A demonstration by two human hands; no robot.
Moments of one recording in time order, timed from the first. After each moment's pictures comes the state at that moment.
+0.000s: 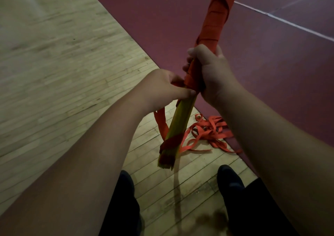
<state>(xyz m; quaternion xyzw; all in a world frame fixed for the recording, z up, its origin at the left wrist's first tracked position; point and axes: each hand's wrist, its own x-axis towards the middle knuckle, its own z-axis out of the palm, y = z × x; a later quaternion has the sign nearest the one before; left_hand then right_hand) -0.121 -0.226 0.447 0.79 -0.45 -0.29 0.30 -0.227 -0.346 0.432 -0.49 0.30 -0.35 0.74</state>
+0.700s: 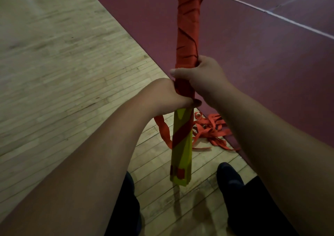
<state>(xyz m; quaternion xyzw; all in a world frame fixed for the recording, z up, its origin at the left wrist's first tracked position) -0.134 -0.230 0.433 0.83 -0.44 -0.28 0.20 -0.220 -0.349 0.410 -0.68 0.38 -0.24 0.58</state>
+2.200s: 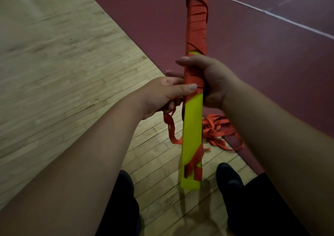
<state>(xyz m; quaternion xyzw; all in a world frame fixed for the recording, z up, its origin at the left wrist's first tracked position) -0.117 -0.231 0.419 0.66 -0.41 -0.48 0.41 -0.243 -0.355 0.430 -0.40 0.29 -0.12 0.86</state>
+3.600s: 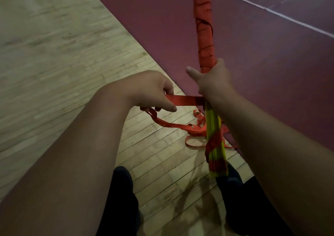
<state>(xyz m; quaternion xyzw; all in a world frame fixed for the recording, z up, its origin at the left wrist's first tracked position) -0.095 -0.221 0.445 0.79 -0.53 -0.30 0.07 -0.235 -0.356 0.388 -0.68 0.52 -0.25 0.44</state>
